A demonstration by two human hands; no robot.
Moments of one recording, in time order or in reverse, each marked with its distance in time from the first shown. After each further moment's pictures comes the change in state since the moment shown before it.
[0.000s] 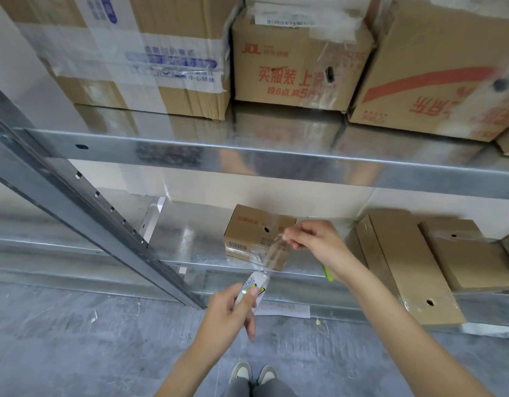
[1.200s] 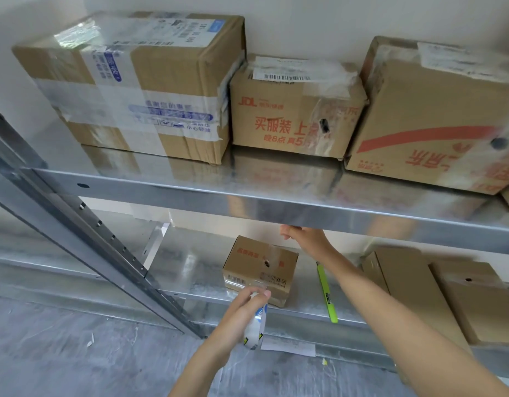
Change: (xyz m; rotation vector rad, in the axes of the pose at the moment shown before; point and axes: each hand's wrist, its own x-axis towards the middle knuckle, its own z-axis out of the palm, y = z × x) left_hand 0.055 0.040 0.015 -0.167 -0.024 -0.338; right_hand 0.101 -0.001 -0.011 -0.246 0.015 -0.043
